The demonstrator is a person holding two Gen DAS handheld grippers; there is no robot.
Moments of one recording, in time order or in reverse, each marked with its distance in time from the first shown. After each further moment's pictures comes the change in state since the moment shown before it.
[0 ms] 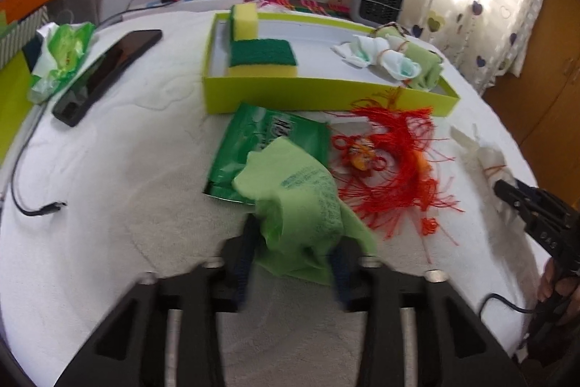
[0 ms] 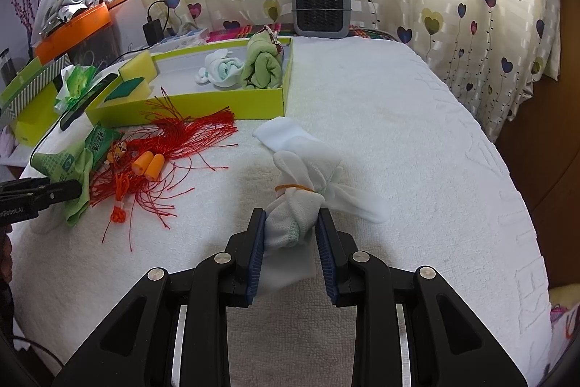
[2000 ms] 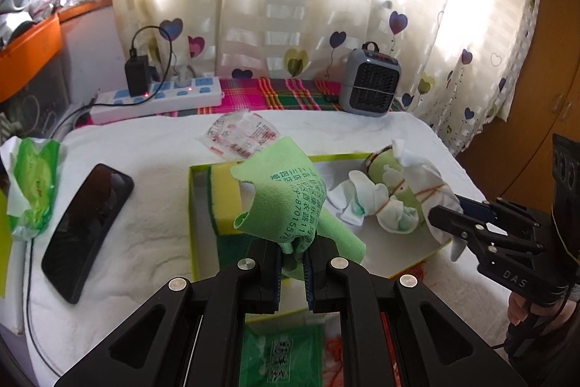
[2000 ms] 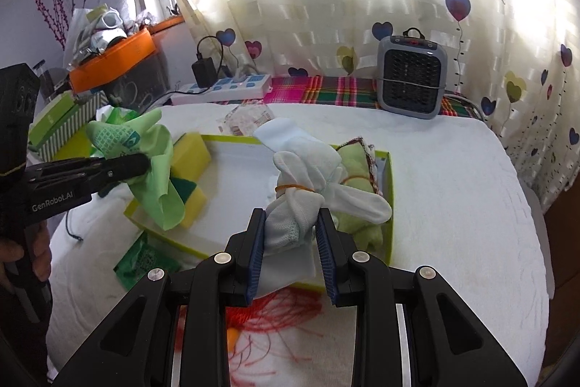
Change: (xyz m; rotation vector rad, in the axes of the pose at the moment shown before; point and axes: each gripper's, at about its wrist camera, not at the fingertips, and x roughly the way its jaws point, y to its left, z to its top) left arm 0.006 0.004 0.147 0.038 -0.151 -0.084; right arm 0.047 0.052 0.138 -0.090 -0.039 0.205
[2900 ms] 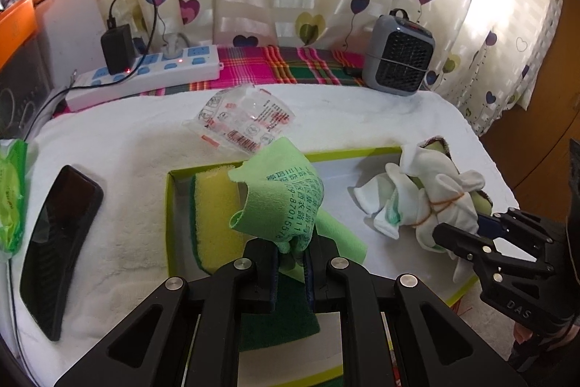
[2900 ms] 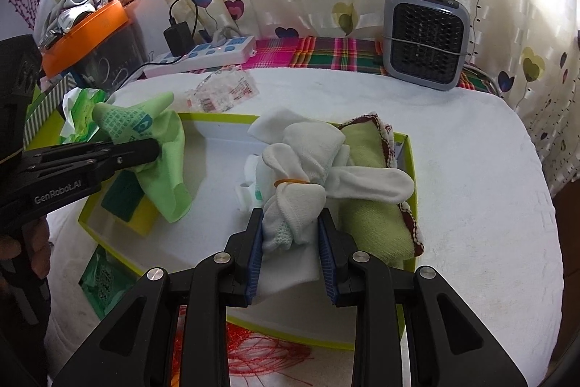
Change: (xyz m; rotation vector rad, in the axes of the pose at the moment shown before) left arm 0.072 0.011 0.020 -0.011 0.119 0.027; right arm 0.057 -0.013 0.006 0.021 0.128 -0.016
